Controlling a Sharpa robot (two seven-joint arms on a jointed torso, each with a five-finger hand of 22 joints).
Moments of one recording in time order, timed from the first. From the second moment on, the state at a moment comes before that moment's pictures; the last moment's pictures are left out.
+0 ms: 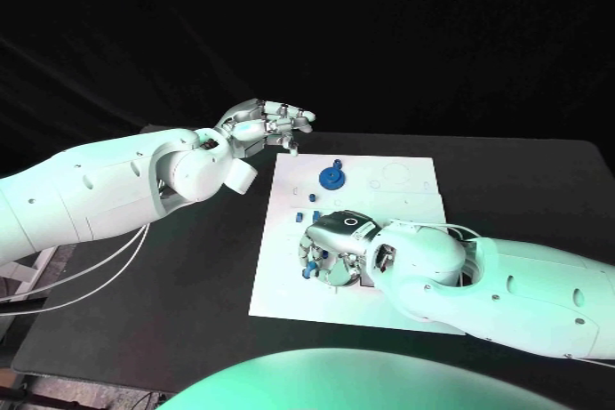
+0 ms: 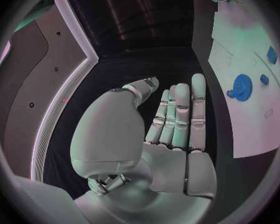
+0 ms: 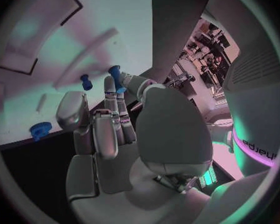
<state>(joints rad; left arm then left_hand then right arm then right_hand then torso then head) 1.21 -0.85 -0.01 1.42 -0.12 -0.01 0.29 1.34 -0.21 0.55 0.09 0.19 0.90 0.19 0.17 0.27 0.89 0.13 0.63 0.14 1.00 0.05 1.27 0.35 0.17 0.96 0.15 0.90 0.58 1.13 -0.62 -0.18 1.78 -1.67 -0.16 -0.25 1.34 -0.22 0.62 0.07 0.09 1.09 0.12 0.21 0.49 1.29 0.05 0.16 0.10 1.47 -0.02 1.44 1.19 0.12 1.35 0.08 1.09 1.26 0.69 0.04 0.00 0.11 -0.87</state>
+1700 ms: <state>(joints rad) 1.21 -0.86 -0.01 1.41 -0.12 0.00 0.28 1.34 -0.21 0.55 0.09 0.19 0.90 0.19 0.17 0.27 0.89 0.13 0.63 0.14 1.00 0.05 1.26 0.34 0.17 0.96 0.15 0.90 0.57 1.25 -1.12 -0.18 1.90 -1.10 -0.39 -0.25 1.30 -0.18 0.08 0.29 0.12 0.98 0.09 0.29 0.60 1.46 0.02 1.35 1.30 1.46 -0.05 1.52 1.31 0.09 1.41 0.06 1.19 1.31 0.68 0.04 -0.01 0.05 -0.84</state>
